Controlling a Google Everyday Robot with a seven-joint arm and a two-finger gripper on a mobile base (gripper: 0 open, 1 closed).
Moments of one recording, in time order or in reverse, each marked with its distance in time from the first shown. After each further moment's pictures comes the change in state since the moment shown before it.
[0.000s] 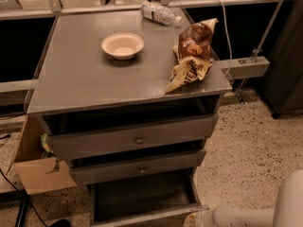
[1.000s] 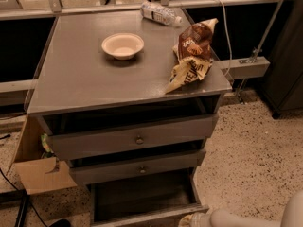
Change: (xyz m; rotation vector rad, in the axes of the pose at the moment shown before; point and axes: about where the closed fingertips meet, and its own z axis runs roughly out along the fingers) arm -0.002 0.007 0.041 -0.004 -0.092 -0.050
